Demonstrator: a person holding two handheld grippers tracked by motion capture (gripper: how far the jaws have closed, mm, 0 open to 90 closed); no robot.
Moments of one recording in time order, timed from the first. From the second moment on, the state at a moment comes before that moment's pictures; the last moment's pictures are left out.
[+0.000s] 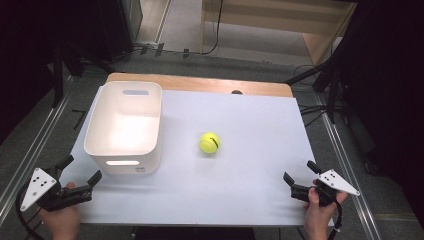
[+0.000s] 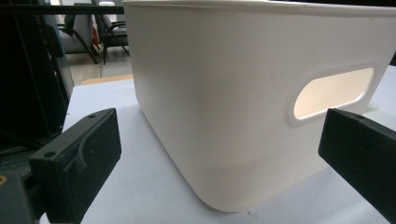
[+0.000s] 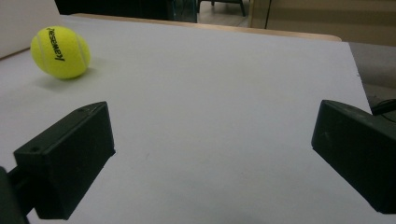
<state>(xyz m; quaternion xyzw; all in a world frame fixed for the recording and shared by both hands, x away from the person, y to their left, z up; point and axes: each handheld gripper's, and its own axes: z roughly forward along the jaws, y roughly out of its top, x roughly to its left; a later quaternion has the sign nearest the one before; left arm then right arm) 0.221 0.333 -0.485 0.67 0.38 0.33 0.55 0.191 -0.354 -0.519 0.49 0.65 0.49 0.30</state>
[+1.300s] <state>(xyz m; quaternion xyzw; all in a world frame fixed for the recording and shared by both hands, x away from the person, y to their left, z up) 0.222 0.331 -0.485 0.67 0.39 0.32 0.55 0.200 -0.346 -0.507 0.48 0.69 0.46 0.27</state>
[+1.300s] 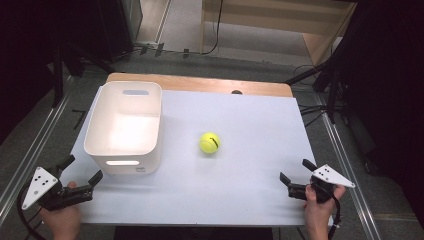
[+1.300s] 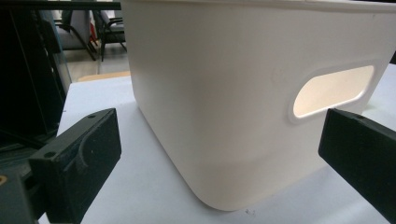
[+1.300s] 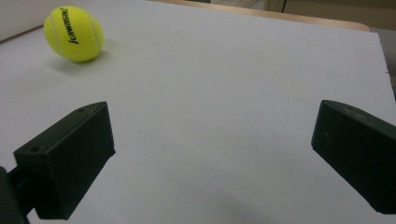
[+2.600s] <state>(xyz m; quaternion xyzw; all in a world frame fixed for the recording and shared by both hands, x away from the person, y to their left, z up) 0.222 0.330 -0.485 0.67 0.38 0.32 0.54 0.253 -0.298 -0.476 0.43 0.76 0.43 0.22</state>
